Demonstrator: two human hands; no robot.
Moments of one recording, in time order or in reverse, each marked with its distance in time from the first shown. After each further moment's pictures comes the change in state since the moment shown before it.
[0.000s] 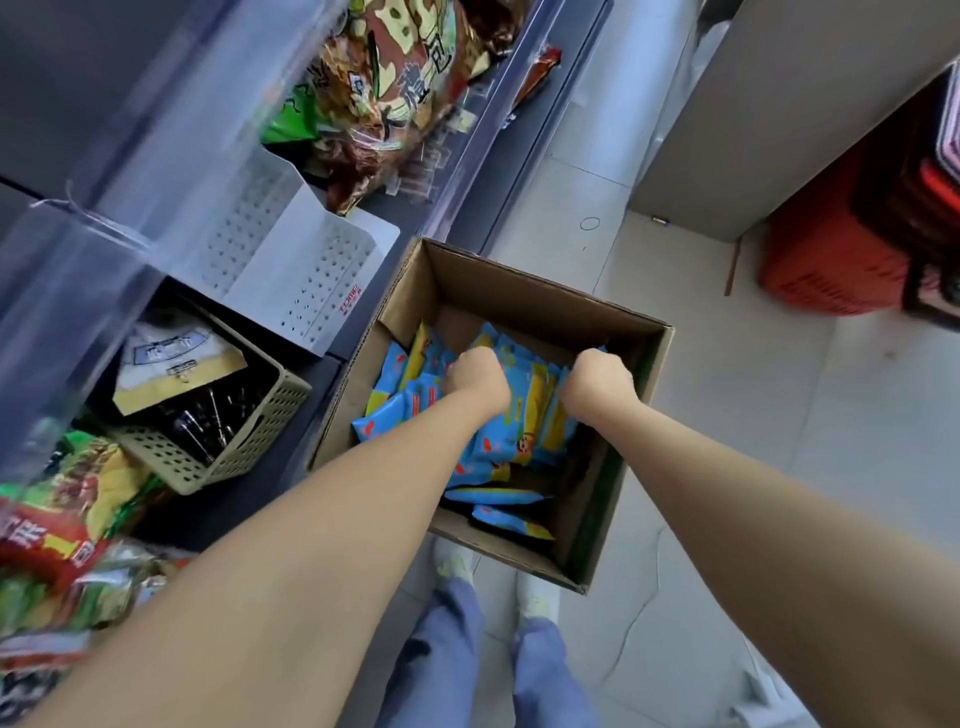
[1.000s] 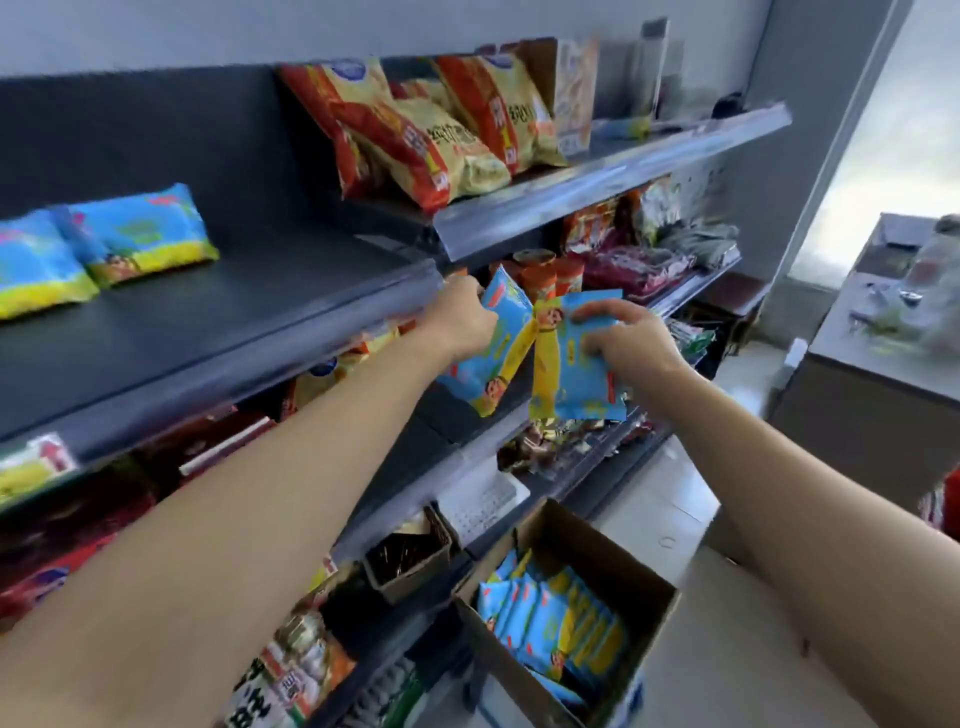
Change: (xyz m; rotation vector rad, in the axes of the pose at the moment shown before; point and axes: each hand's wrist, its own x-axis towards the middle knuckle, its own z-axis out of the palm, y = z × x) left_hand -0.387 -0.043 -0.367 -0.476 0.853 0.203; right_hand -0.356 -0.115 -0.296 0.815 0.197 -0.870
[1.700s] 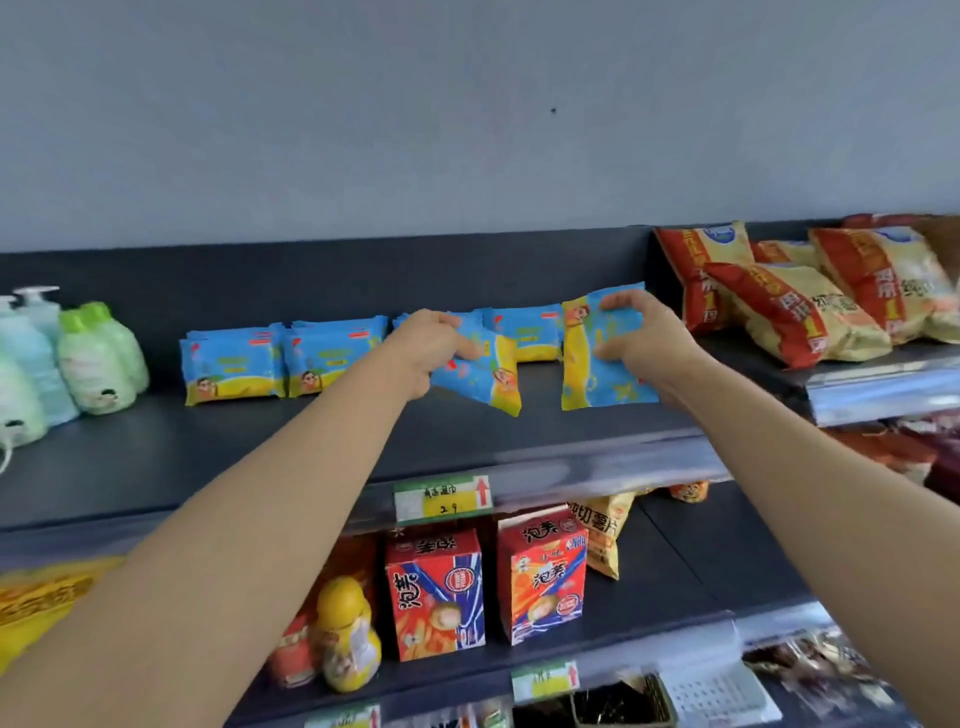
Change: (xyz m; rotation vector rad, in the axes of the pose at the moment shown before) left_hand -0.099 -0.177 -0.288 -0.609 0.479 -0.428; right_hand -0.033 -0.198 0.253 -0.057 -0.415 -0.447
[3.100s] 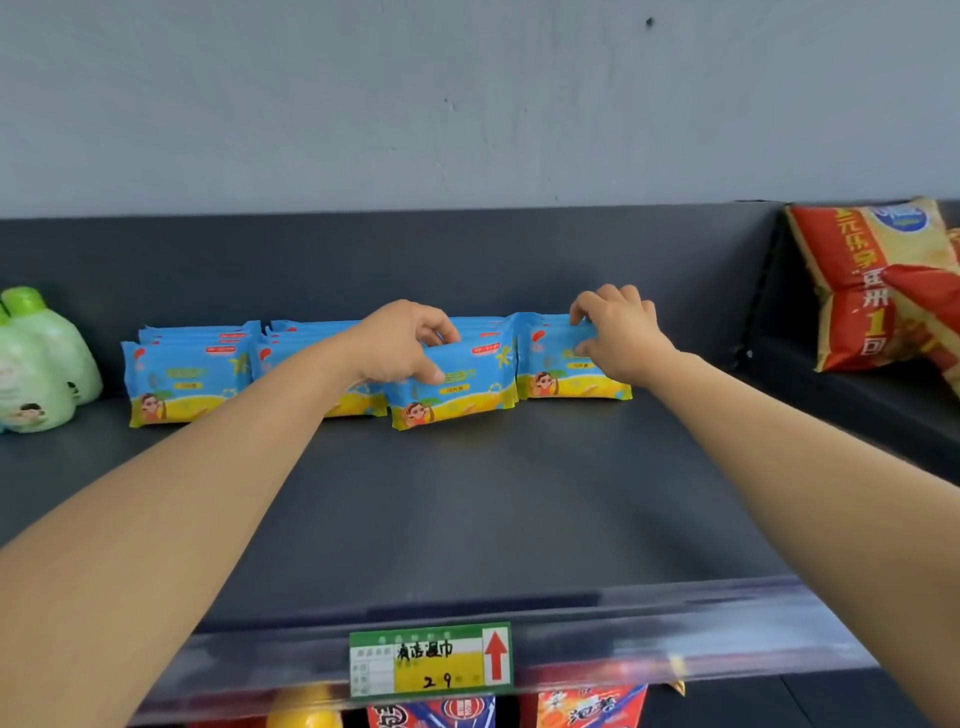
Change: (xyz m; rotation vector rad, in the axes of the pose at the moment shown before) left_hand 0.134 -0.021 -0.050 0.722 -0.110 0.178; right_hand 0.193 0.044 0.106 -0.841 -0.156 -0.484
